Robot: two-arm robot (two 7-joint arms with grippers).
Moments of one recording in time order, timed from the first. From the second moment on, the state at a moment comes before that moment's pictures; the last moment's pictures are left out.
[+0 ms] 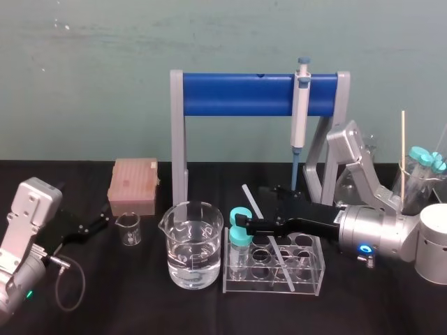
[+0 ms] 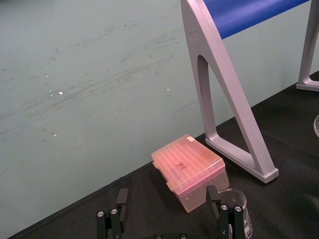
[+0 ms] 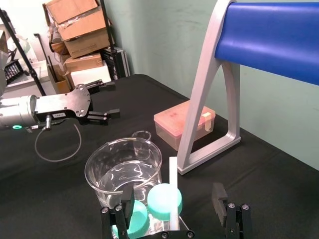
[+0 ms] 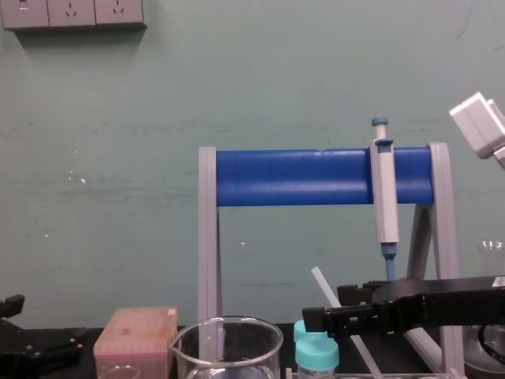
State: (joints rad) left arm -0.20 0.60 0.45 -1.41 -0.25 -0.12 0.03; right arm 0.53 0.51 -0.60 -1.31 0.56 0.18 0.66
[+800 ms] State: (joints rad) left arm -0.20 0.60 0.45 -1.41 -0.25 -0.12 0.03; right arm 0.53 0.51 -0.60 -1.31 0.56 0.18 0.65
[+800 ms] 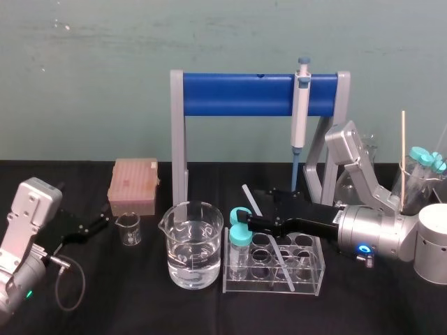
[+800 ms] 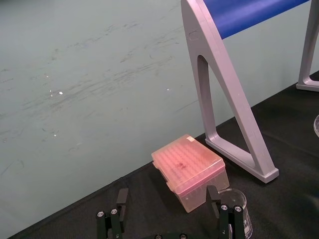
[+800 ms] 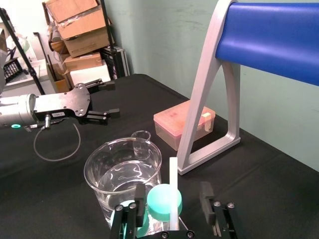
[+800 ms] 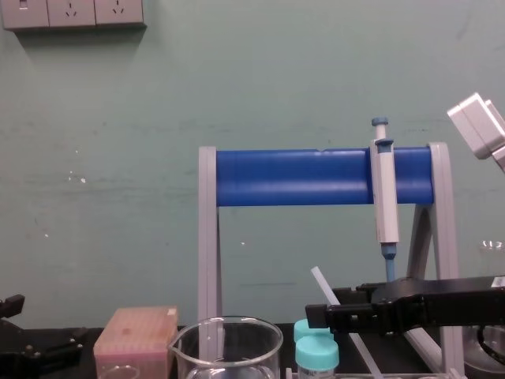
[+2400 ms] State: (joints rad) left arm -0.20 0.60 0.45 -1.41 -0.25 -0.12 0.03; right arm 0.39 0.49 -0.48 -1.35 0.57 -0.16 0.62
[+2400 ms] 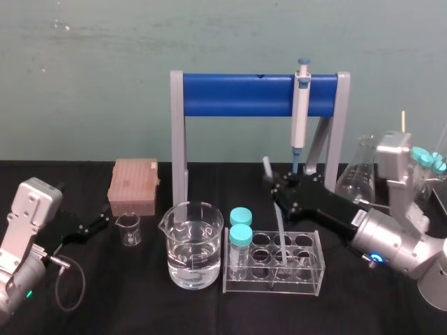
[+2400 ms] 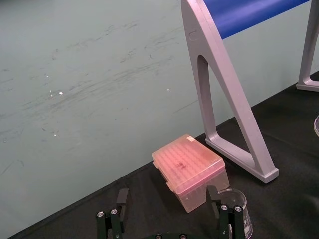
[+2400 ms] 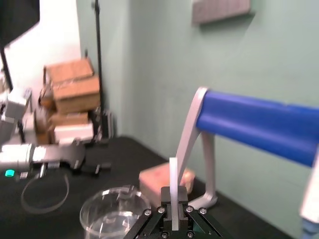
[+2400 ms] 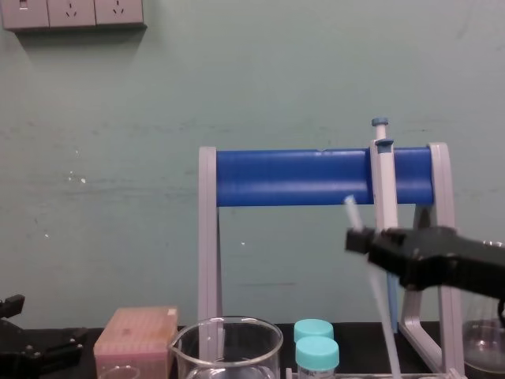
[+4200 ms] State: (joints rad) left arm -0.20 0.60 0.45 -1.41 -0.25 -0.12 0.03; right arm 0.31 0.47 -0.25 -1.52 0.75 -0.28 0.69
